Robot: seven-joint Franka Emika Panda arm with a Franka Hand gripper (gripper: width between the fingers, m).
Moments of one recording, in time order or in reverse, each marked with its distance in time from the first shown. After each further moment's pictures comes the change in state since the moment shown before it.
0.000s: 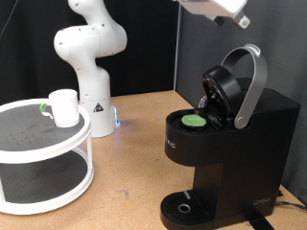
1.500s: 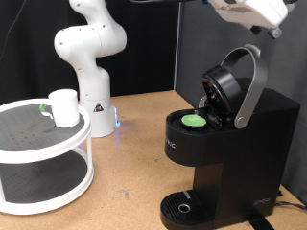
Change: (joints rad) arm 0.026 0.077 0.162 0.022 0.001 0.160 0.113
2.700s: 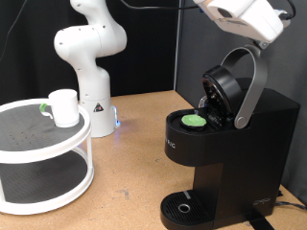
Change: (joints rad) arm -0.014 0.035 -0.014 -0.001 -0.011 -0.011 -0.009
